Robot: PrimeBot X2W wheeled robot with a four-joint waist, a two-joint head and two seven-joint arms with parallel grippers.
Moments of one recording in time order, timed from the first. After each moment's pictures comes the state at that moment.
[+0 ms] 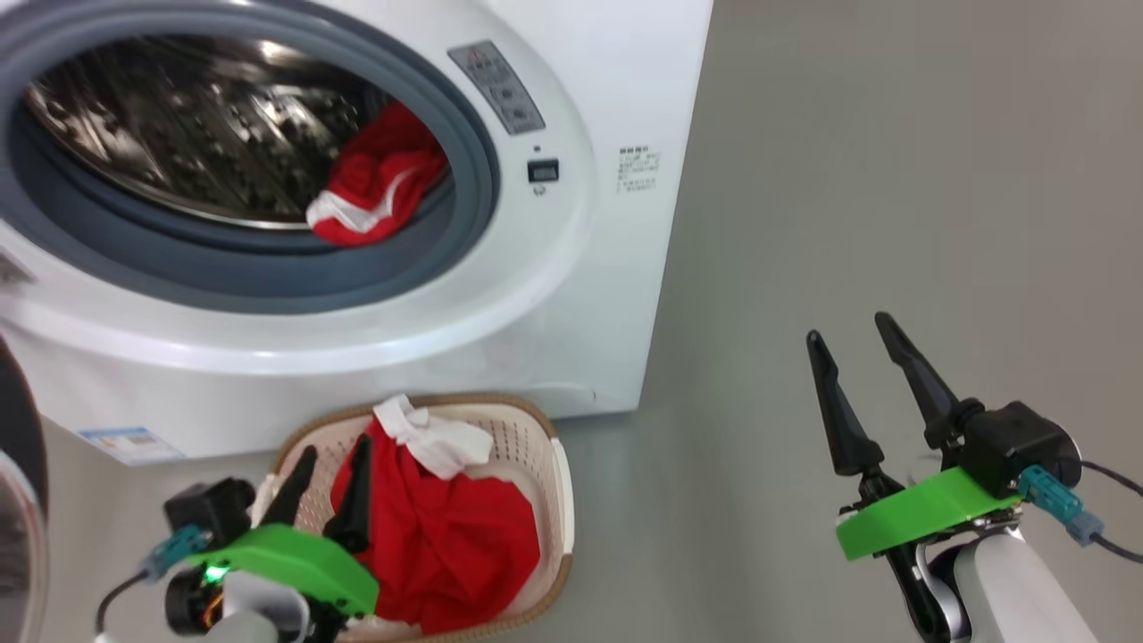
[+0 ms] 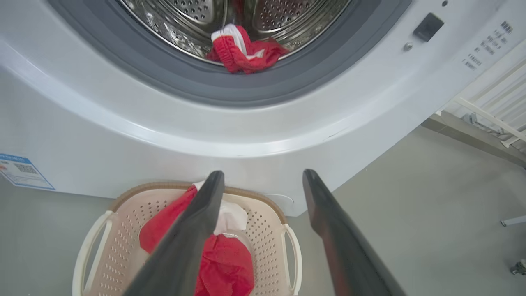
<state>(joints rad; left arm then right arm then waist) -0.42 0.11 -0.23 0.78 -0.67 -0.12 -0.25 -0.21 -0.05 0.07 0.23 0.24 0.12 -0.26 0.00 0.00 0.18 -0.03</state>
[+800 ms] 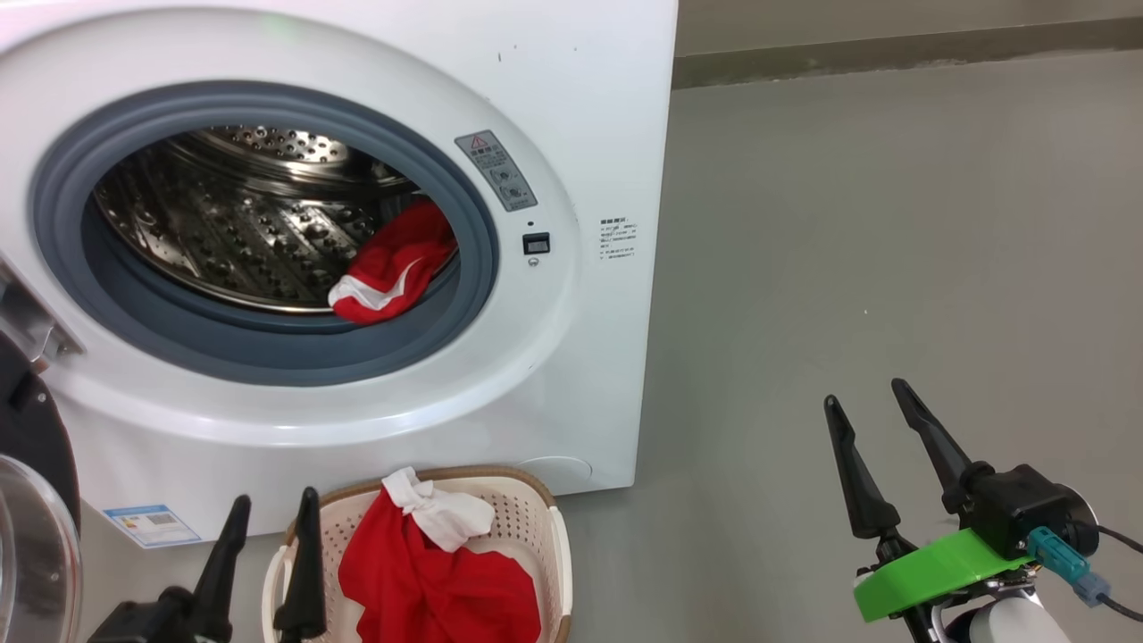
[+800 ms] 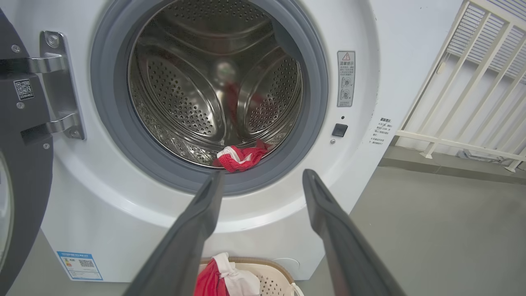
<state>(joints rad) -0.01 0.11 -0.03 0.18 -0.40 -0.05 -0.25 -0.08 -0.05 0.04 0.21 0.21 0.12 -0.26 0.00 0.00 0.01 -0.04</state>
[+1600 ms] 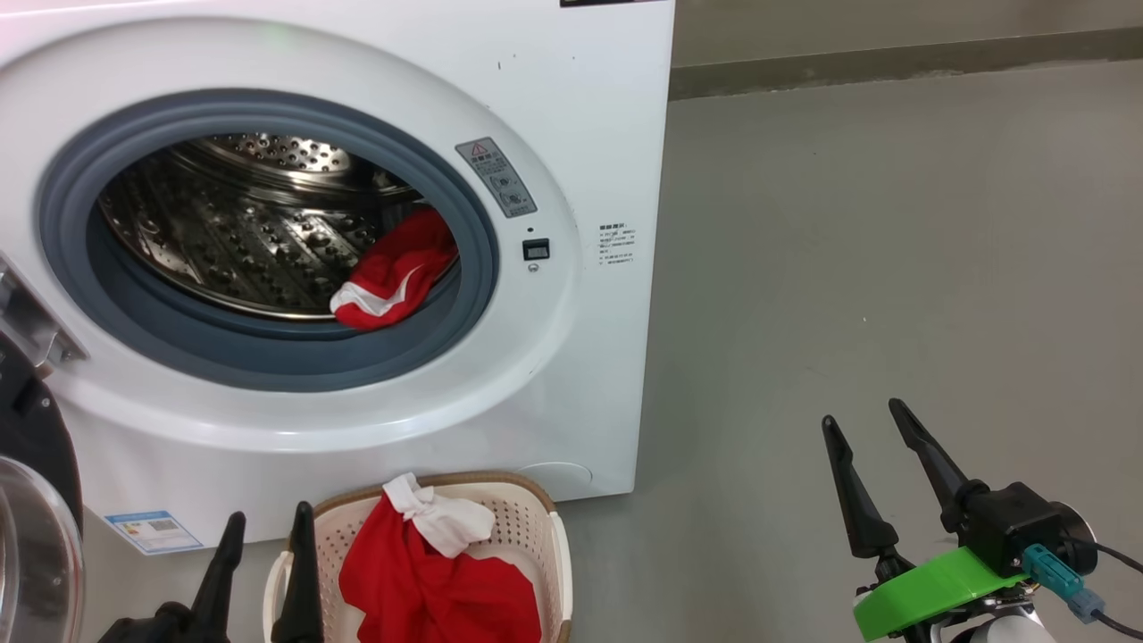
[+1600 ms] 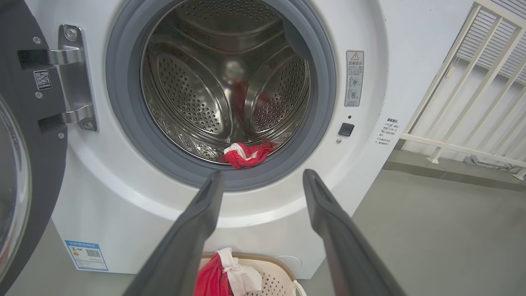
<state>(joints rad) 0.02 0.06 0.03 0.19 -0.37 -0.07 -0.25 -0.04 -0.05 0.04 0.21 0.19 0.12 -0.26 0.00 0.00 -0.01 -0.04</state>
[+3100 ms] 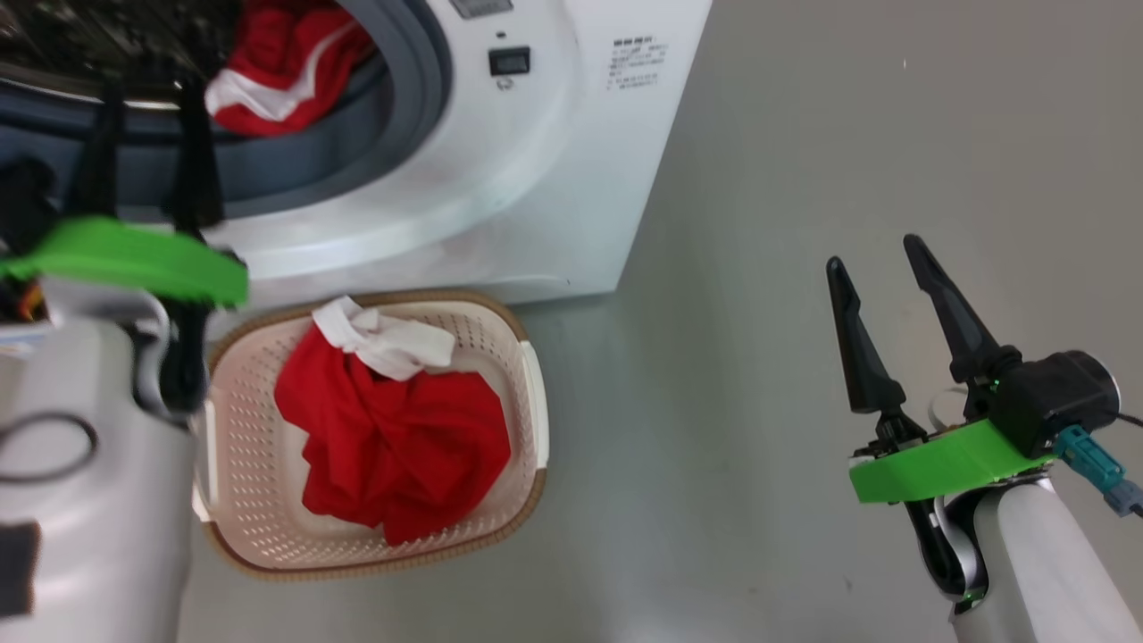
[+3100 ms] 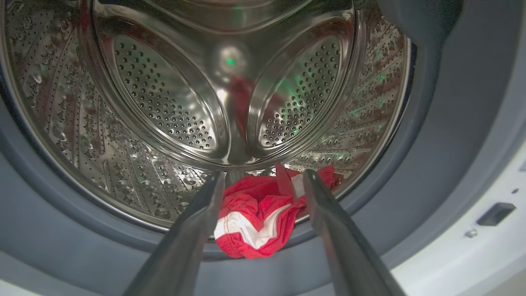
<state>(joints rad) -0.82 0.14 0.01 0.67 -0.42 -0.12 -0.25 -0.26 -0.05 0.04 0.14 0.19 0.12 -0.26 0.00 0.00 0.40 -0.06</state>
